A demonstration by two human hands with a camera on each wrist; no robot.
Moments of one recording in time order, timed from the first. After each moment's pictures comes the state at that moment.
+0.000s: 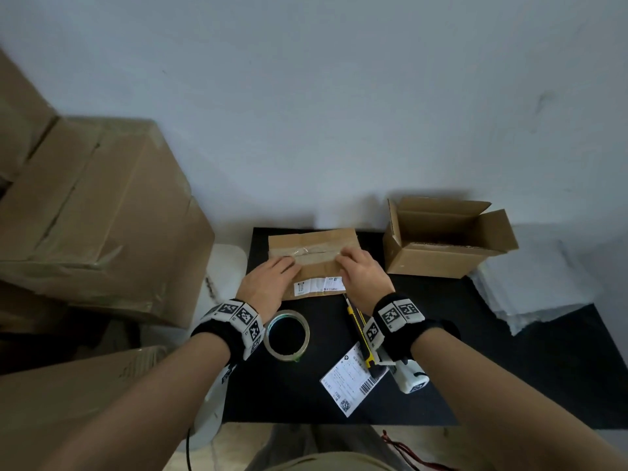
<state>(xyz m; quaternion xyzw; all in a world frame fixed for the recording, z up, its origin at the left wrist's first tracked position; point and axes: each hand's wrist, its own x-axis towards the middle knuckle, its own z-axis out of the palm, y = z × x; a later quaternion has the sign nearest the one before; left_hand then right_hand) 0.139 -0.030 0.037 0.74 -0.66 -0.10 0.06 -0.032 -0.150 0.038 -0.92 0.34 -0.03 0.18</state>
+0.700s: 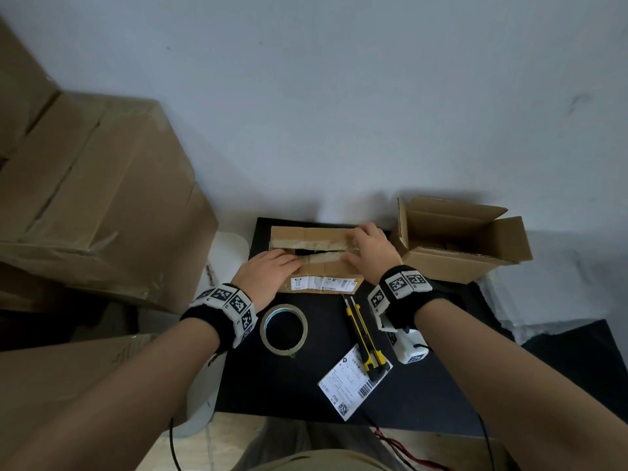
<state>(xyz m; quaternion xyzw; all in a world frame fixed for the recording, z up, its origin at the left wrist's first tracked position) 0.149 -0.034 0.043 0.73 -0.68 -0.13 0.01 -0.013 -0.195 0.050 -0.90 0.39 0.03 0.20</state>
